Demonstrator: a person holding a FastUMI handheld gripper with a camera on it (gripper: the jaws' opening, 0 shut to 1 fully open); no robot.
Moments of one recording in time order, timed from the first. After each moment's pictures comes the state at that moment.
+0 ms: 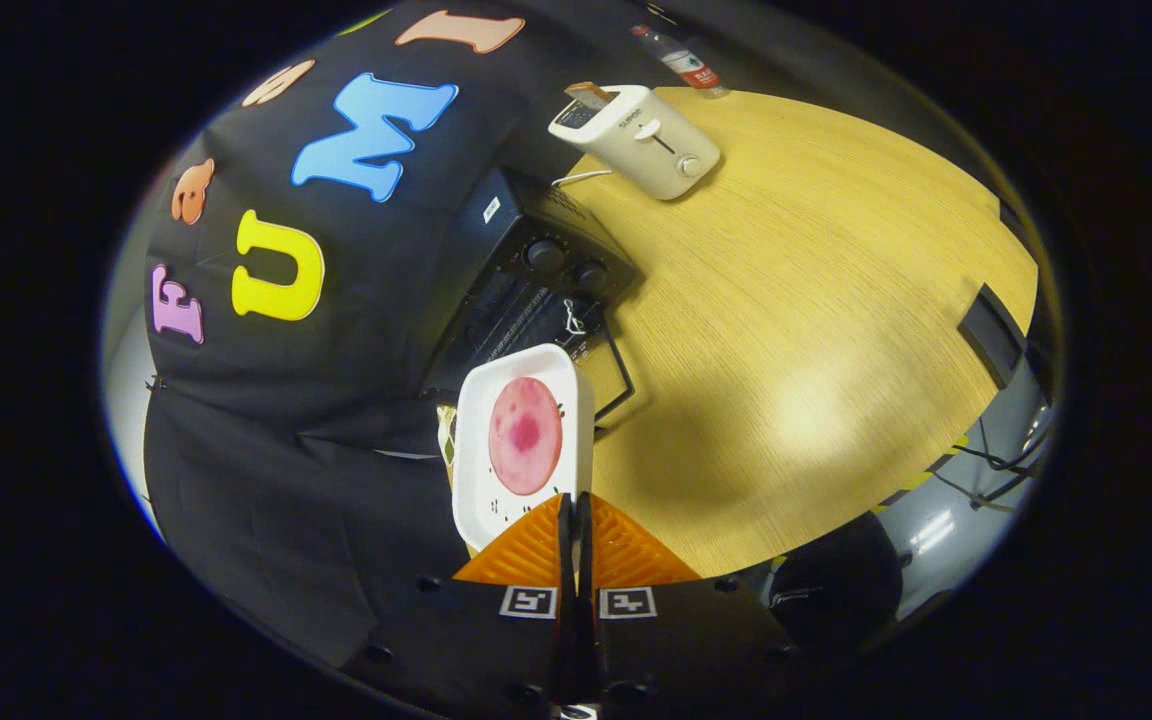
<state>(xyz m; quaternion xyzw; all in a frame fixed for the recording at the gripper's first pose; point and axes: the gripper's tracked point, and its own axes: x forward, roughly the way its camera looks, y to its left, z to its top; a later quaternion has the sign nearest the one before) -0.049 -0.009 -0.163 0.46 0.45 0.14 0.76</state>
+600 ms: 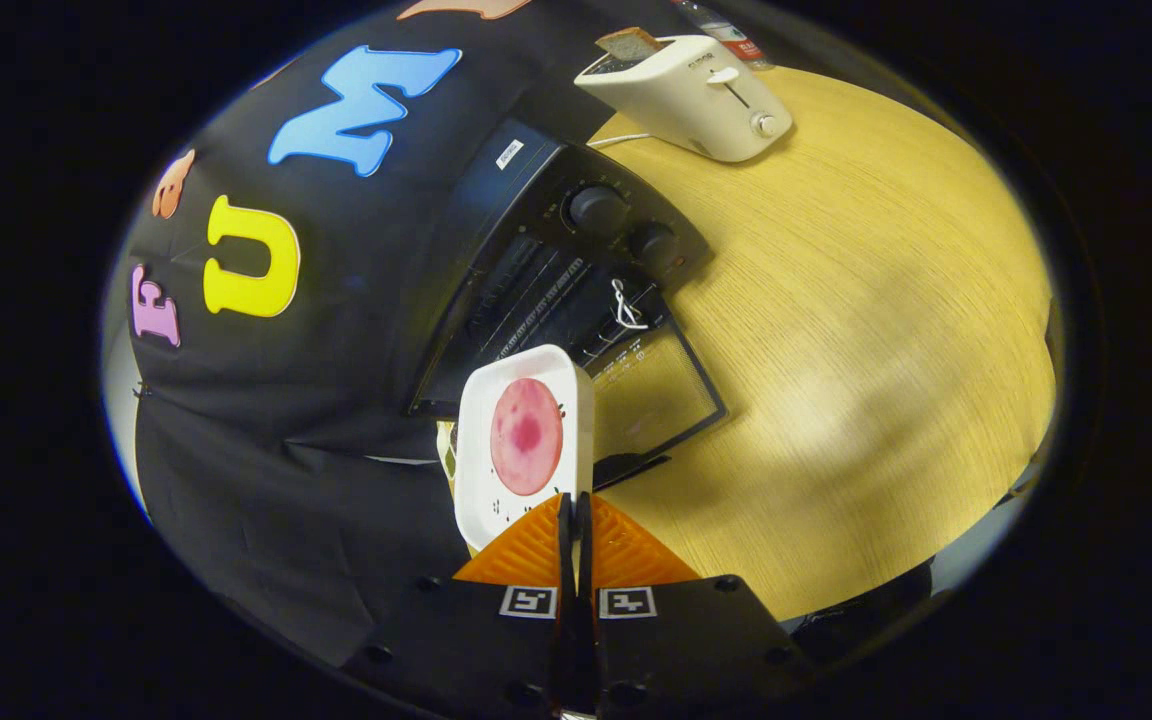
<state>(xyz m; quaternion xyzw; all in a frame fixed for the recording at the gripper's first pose) 0.044 0.073 -0.189 0.47 0.46 0.13 0.74</state>
